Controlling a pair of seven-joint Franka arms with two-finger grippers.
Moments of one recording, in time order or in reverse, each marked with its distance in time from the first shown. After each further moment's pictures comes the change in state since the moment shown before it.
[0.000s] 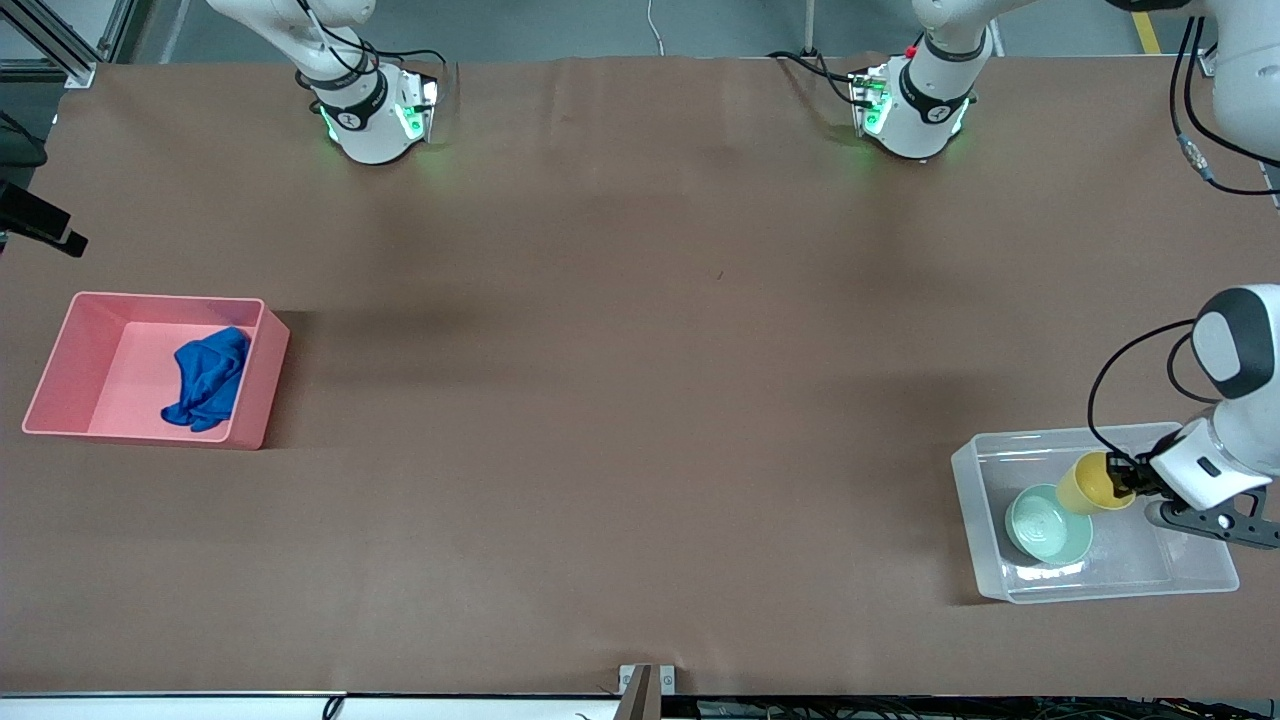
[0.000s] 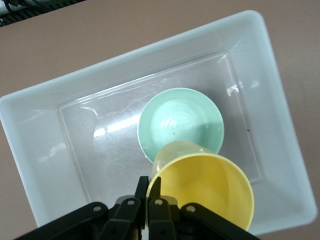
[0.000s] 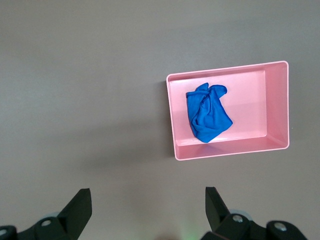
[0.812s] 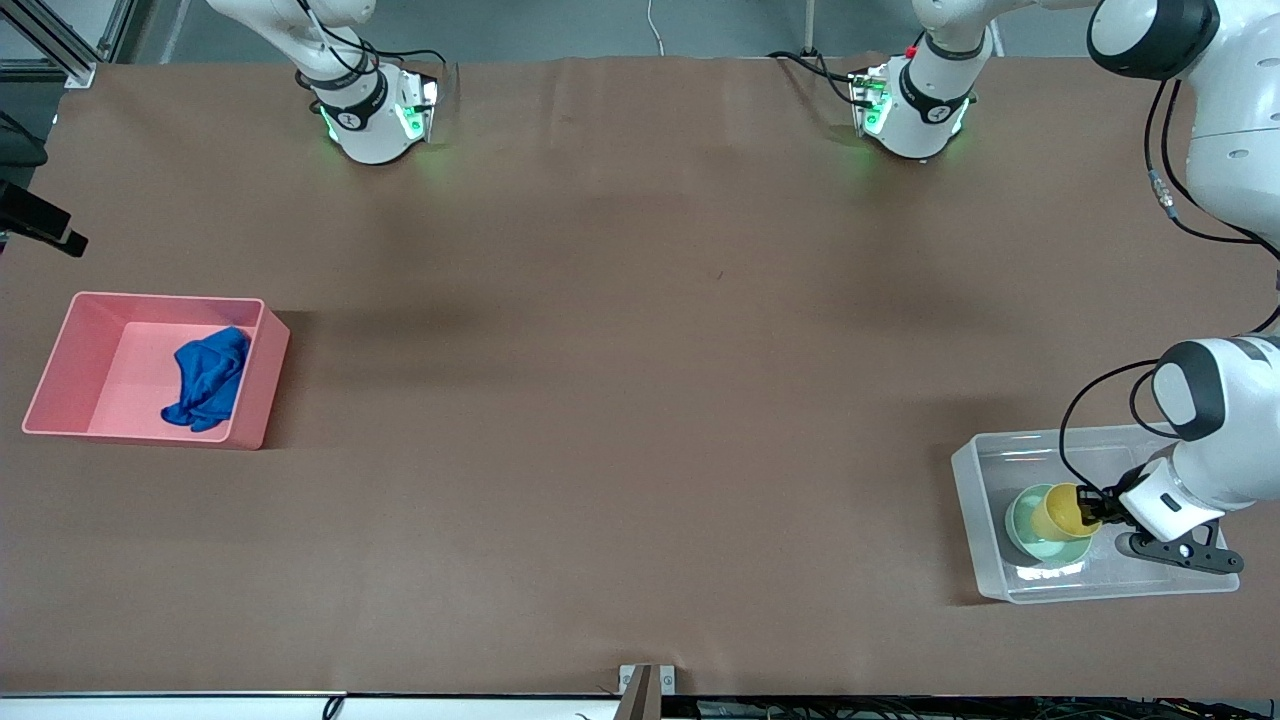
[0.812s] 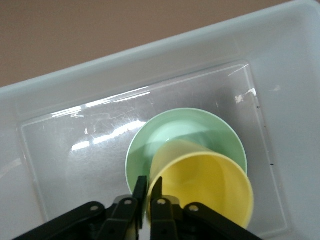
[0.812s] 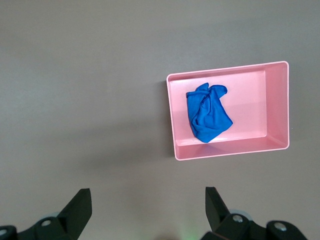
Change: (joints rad) left arm -0.001 0.164 -0.001 0.065 0.000 0.123 -0.034; right arm 0.000 0.000 0.000 0.000 0.000 0.000 -0.002
